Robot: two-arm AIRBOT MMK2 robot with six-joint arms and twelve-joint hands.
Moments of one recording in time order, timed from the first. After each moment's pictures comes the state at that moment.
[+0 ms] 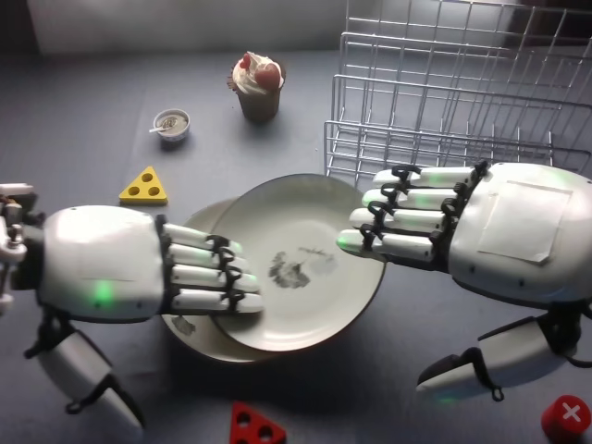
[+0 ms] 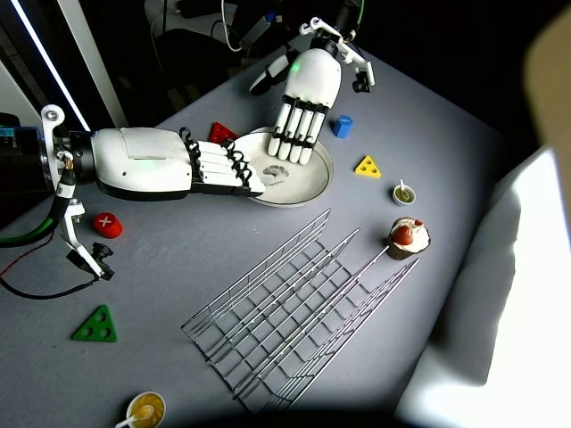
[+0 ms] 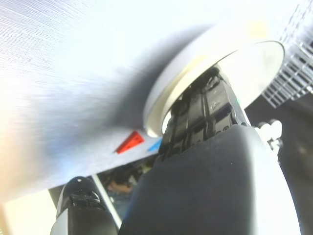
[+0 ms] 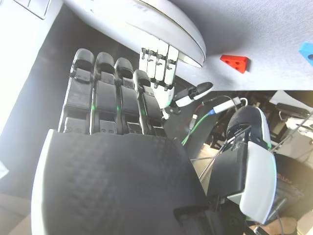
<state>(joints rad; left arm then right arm) 0.69 -1.06 1.41 1.40 -0.81 0.20 -0.63 -0.94 0.89 -0.29 0.54 -1.07</state>
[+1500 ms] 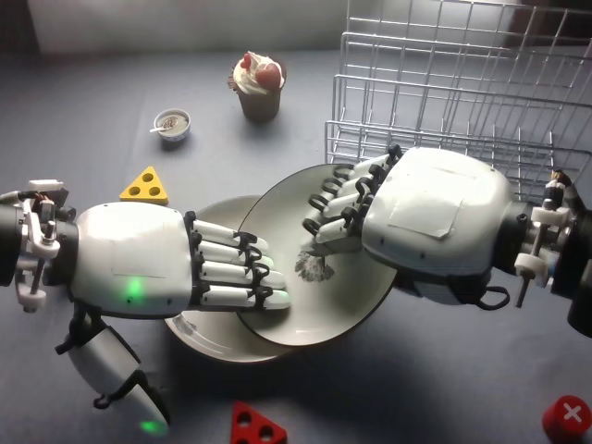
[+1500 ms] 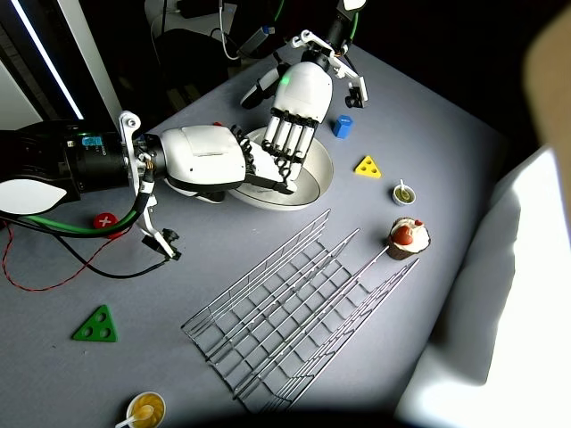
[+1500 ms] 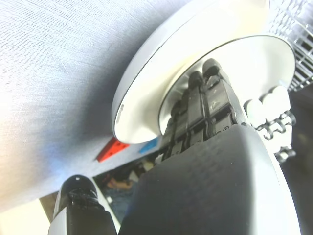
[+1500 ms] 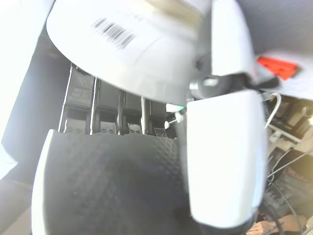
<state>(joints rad) 0.64 -1.11 1.41 1.42 -0.78 0.19 -0.59 -1.17 1.05 -0.17 0.59 -1.18</state>
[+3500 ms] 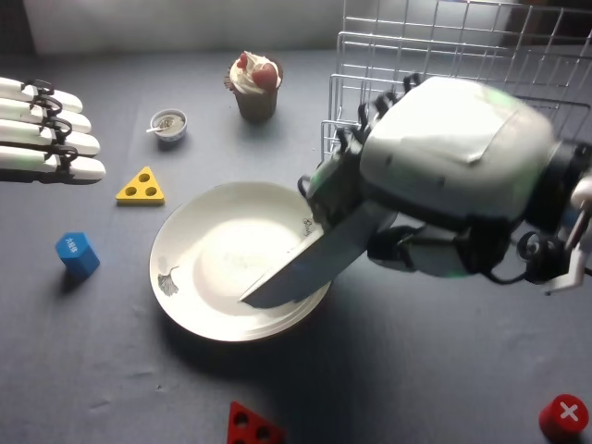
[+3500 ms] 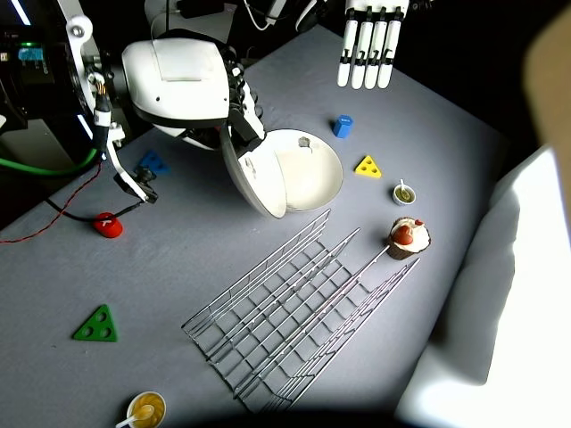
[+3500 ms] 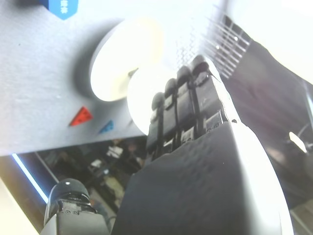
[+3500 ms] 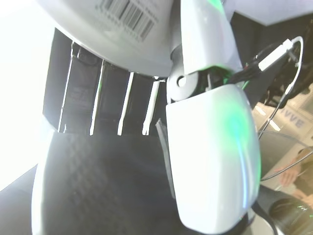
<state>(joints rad) 0.56 -0.76 1.47 1.23 -1.09 0.13 -0.39 -0.97 0.77 0.12 0.53 -1.16</state>
